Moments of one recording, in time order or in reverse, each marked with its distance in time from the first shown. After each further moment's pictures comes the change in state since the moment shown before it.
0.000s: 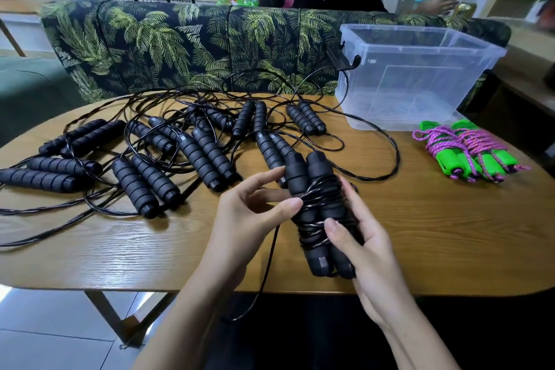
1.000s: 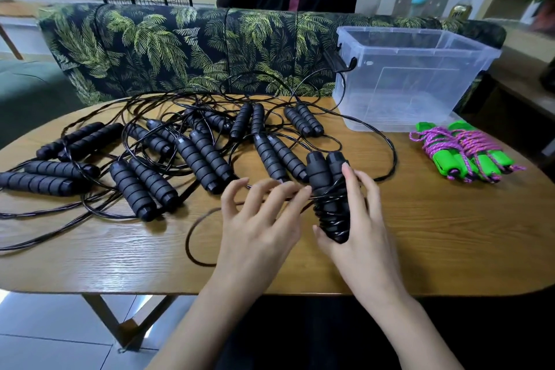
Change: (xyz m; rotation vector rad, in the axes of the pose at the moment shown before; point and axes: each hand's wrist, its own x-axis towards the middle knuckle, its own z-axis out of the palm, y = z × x) left_hand 0.005 -0.038 0.004 1.319 0.292 1.041; right_hand 0.017 0.013 -0.012 -1.113 0.200 -0.249
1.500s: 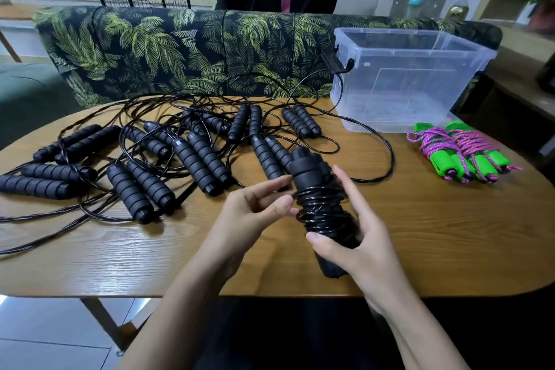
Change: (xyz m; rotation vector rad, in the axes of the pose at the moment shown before) left_hand 0.020 -0.019 -0.004 -1.389 -0.486 -0.954; right_hand -0.003 -0.013 -0.020 0.848 -0.224 0.090
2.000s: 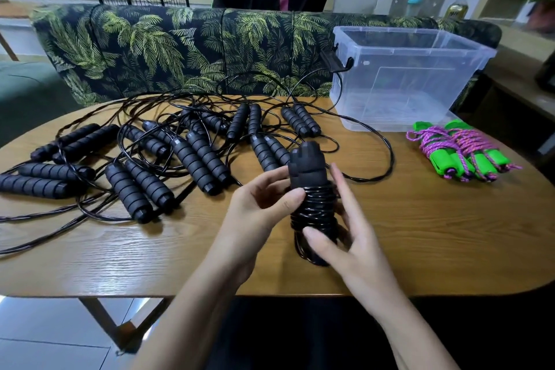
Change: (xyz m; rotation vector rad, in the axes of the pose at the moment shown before) left_hand -0.007 0.015 0.021 -0.151 0.073 0.061; right_hand 0.003 0.013 0.008 -0.049 0.015 -0.069
